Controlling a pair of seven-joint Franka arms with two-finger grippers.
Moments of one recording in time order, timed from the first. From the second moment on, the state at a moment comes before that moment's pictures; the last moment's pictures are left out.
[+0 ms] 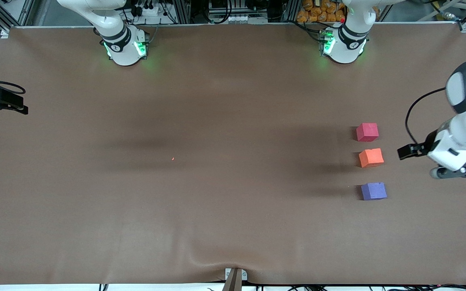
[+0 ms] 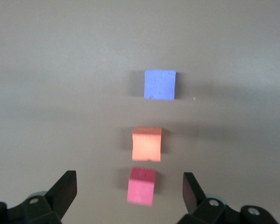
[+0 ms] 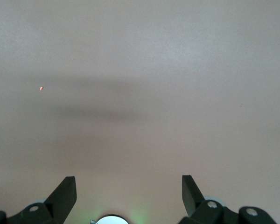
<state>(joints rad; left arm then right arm) 0.08 0.24 -0.10 -1.61 0.11 1.78 -0.14 0.00 0.13 -0.09 -1.39 -0.01 1.39 -0.21</state>
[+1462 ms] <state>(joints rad) 0.05 -0.15 -0.14 -1.72 -0.01 1.57 -0.14 0.00 0.13 -0.09 -1.39 -0.01 1.39 -0.21</state>
